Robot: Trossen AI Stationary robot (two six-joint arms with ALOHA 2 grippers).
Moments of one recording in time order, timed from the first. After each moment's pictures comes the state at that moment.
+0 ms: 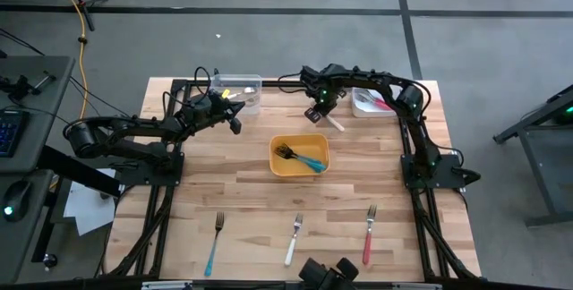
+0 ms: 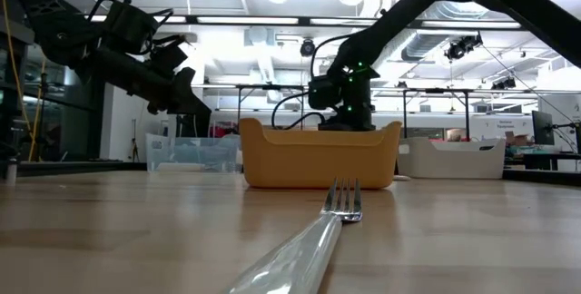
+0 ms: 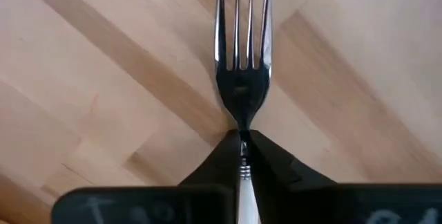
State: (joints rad) left arm 0.63 1.23 0.26 0.68 -0.04 -0.04; right arm -0.62 2.19 1.63 -0.99 -0.04 0.17
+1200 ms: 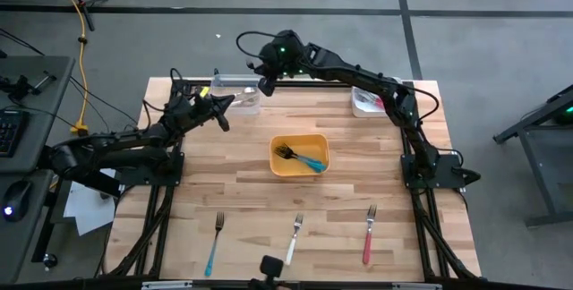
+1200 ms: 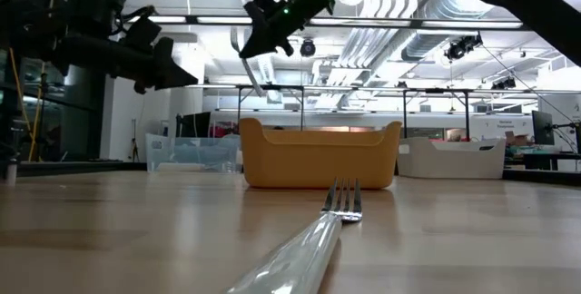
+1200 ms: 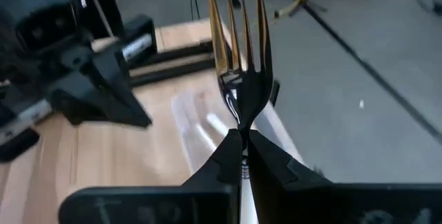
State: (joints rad) left arm 0.69 0.94 0.16 0.72 0.02 -0.05; right arm -0.44 2.19 2.20 -0.53 -0.11 -0.07
